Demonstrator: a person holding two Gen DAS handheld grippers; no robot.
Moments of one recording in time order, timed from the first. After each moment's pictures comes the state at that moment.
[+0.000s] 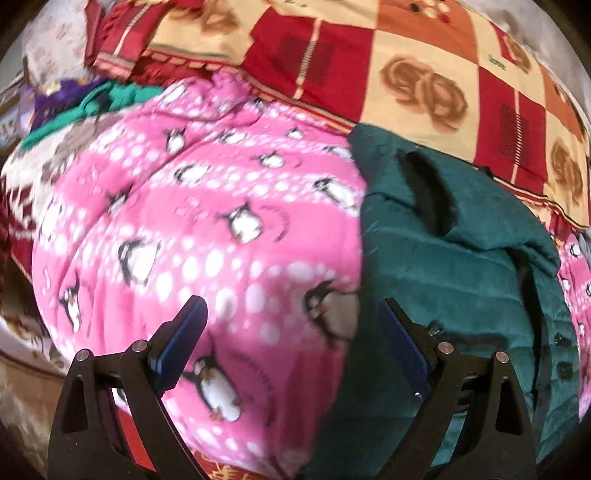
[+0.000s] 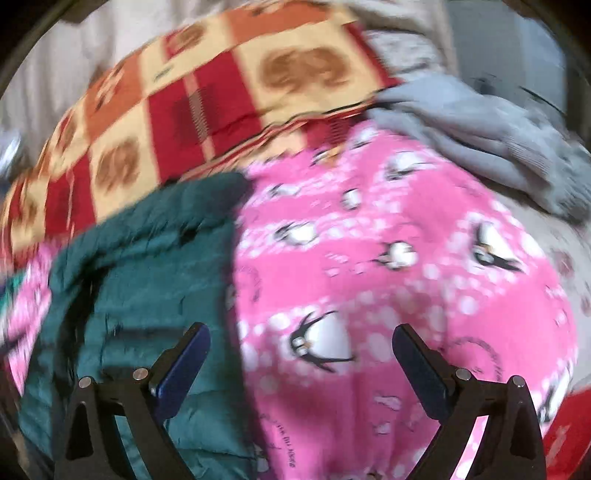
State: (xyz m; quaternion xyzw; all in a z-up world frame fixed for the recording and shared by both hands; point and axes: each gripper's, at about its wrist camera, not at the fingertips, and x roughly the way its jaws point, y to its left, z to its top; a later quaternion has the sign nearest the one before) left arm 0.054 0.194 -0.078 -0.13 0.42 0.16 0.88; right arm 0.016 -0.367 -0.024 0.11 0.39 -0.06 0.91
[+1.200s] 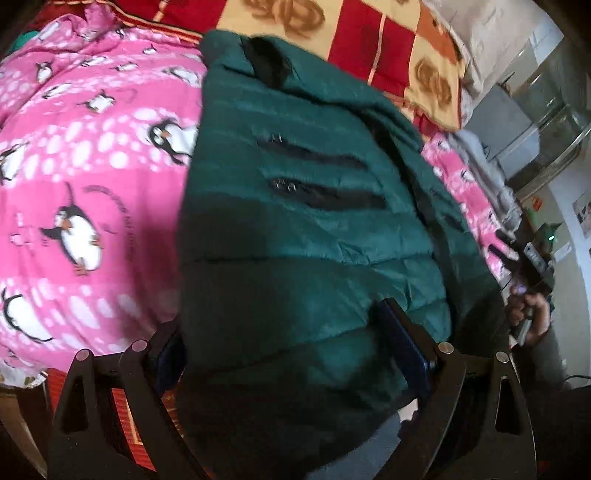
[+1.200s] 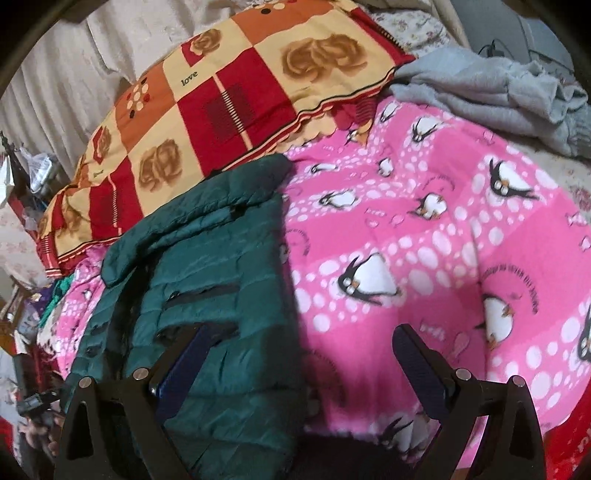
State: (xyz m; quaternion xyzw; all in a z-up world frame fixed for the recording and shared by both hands) left arm -0.009 0.141 -0.110 -0.17 0.50 -0.15 0.83; right arm -0.023 -0.349 -0.036 0.17 0.41 0.05 0.89
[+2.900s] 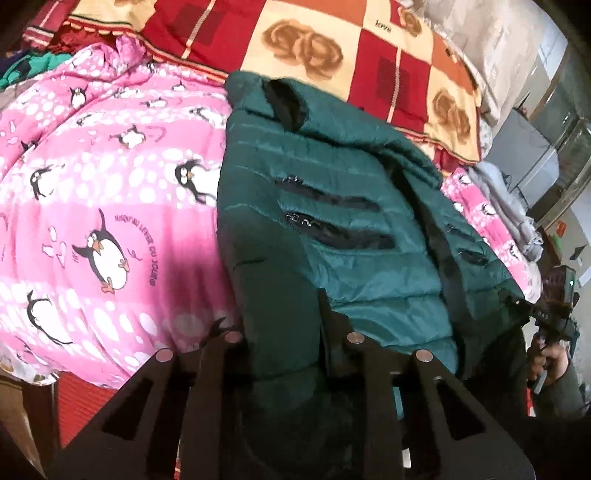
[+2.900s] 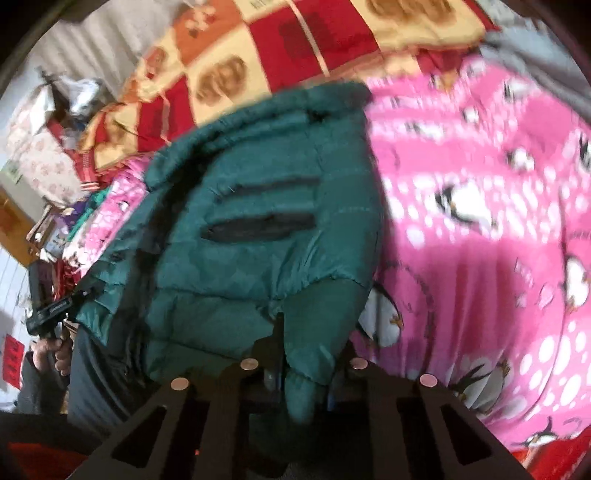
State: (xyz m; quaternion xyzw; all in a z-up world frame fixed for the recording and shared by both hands) left arm -0.021 0.139 -0.089 -0.17 0.43 -0.09 0.88; right arm -0.048 -0.300 -0.055 0.10 0.46 0.18 0.87
